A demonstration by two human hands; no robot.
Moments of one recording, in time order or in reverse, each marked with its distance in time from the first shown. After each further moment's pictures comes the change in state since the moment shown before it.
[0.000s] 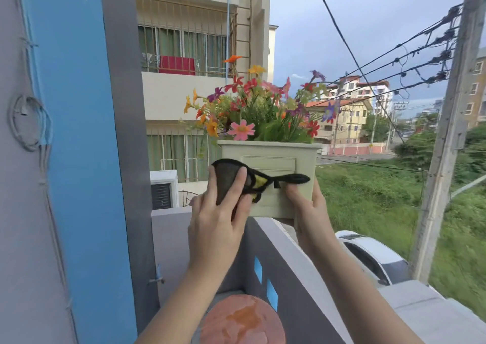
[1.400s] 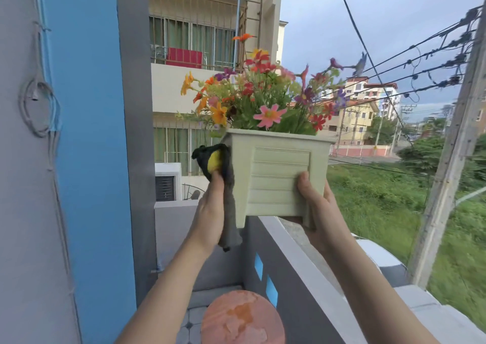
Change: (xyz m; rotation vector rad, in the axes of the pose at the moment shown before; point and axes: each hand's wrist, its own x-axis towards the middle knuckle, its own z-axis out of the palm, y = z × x) left_hand 0.026 -0.009 -0.025 -0.965 -0.403 -0.698; right_hand 0.002 -0.011 0.008 0.050 -0.063 0.110
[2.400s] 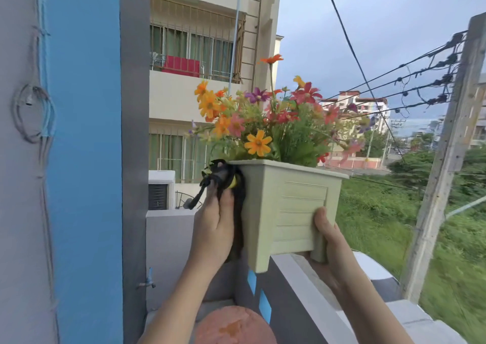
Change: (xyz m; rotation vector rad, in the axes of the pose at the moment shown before) left_hand 0.016 -0.025 -0.002 0.220 0.175 0.302; right_hand -0.004 0.023 -0.031 0.099 0.009 0.165
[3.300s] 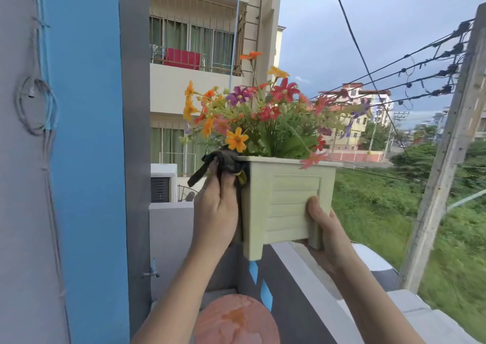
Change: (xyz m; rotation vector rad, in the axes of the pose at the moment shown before) left_hand -0.004 0.026 0.003 0.059 0.072 0.011; right_hand -0.002 -0.002 0.006 -0.068 -0.034 -0.021
